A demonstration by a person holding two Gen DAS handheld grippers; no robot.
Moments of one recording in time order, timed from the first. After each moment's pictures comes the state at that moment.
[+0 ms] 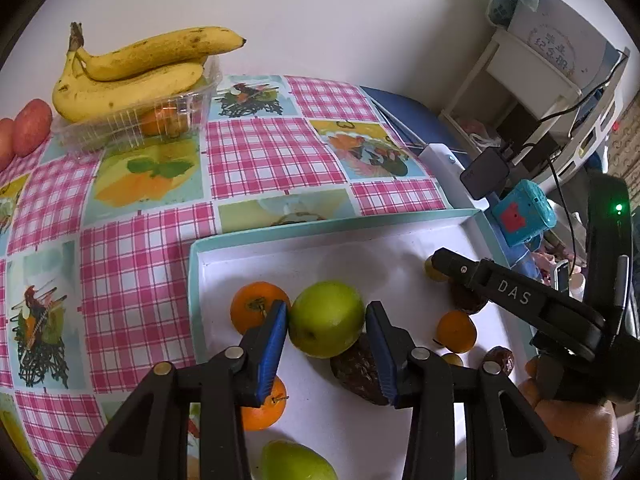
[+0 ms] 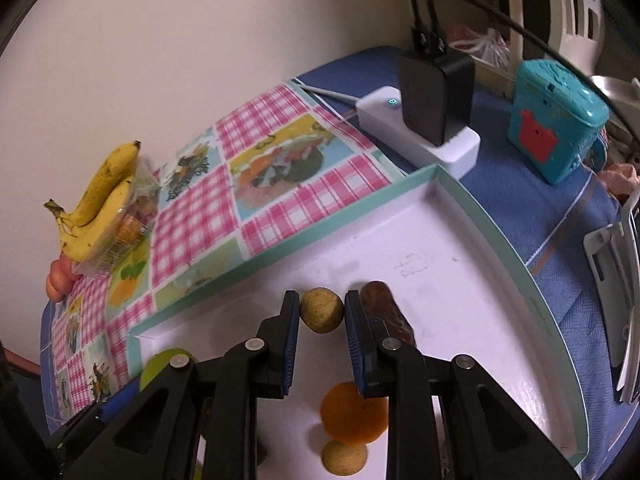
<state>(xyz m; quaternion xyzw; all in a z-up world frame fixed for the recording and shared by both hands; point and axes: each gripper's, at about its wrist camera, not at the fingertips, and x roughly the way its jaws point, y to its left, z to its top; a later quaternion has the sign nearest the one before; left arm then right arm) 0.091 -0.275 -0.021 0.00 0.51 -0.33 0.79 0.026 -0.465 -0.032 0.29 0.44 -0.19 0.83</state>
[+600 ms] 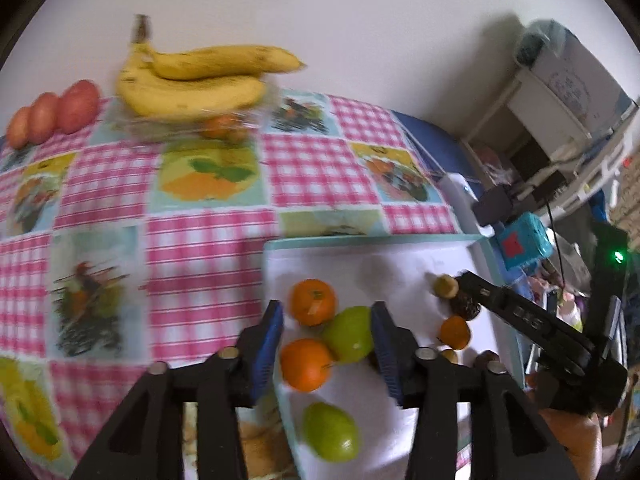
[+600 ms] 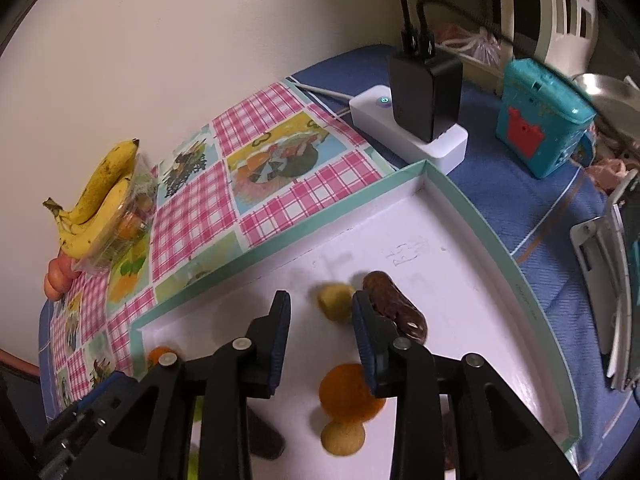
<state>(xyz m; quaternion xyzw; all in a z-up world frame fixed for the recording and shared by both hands) 0.096 -0.220 0.013 -0.04 0.52 -0.28 0.81 0.017 -0.457 -0.018 0.28 0.45 -0.19 0.83</state>
